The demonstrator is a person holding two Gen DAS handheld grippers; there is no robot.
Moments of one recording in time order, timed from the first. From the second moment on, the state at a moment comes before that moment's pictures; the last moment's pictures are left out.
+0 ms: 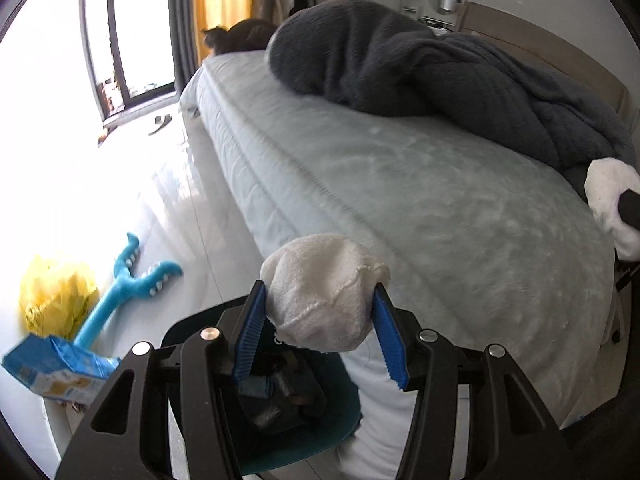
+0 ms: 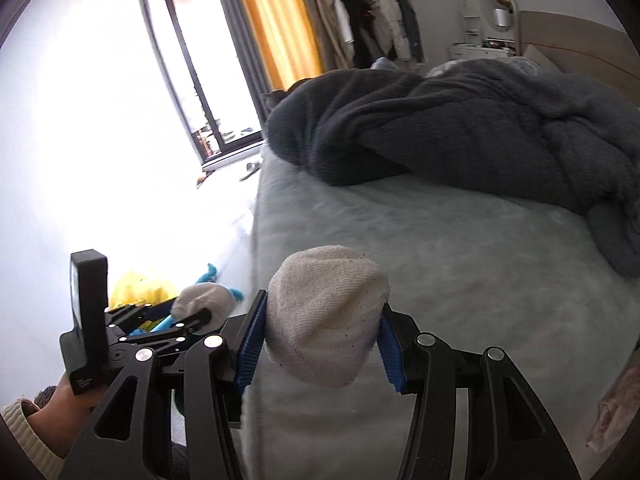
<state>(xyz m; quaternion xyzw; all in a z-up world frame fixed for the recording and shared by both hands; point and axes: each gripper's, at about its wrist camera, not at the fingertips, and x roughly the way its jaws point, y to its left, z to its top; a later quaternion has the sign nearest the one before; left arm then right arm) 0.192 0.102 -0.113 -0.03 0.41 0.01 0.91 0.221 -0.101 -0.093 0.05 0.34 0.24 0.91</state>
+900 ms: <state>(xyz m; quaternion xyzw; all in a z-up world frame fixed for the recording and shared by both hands) 0.161 0.223 -0.192 -0.17 0.52 0.06 0.83 0.223 0.074 -0.147 -0.04 0.39 0.33 0.86</state>
